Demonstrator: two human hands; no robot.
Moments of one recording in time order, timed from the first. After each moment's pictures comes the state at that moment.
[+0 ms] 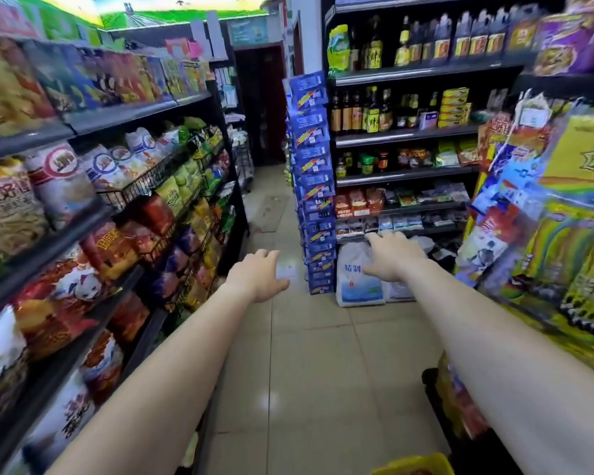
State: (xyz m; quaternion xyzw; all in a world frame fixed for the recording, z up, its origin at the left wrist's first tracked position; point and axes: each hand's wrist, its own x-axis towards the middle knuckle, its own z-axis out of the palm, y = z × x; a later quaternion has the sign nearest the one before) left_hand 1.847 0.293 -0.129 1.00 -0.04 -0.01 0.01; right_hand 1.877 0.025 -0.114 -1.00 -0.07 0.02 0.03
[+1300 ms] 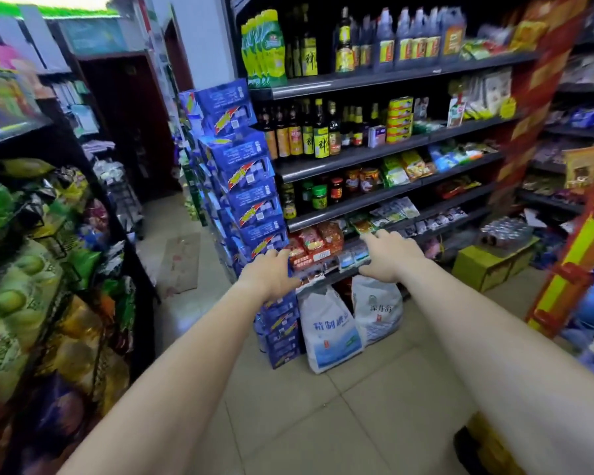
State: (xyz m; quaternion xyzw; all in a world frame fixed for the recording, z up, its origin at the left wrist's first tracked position) left_hand 2.470 0.343 -0.146 0.97 -0.25 -0.04 0.04; right_hand 2.378 0.109 -0.122 -0.99 0.11 0.01 0.01
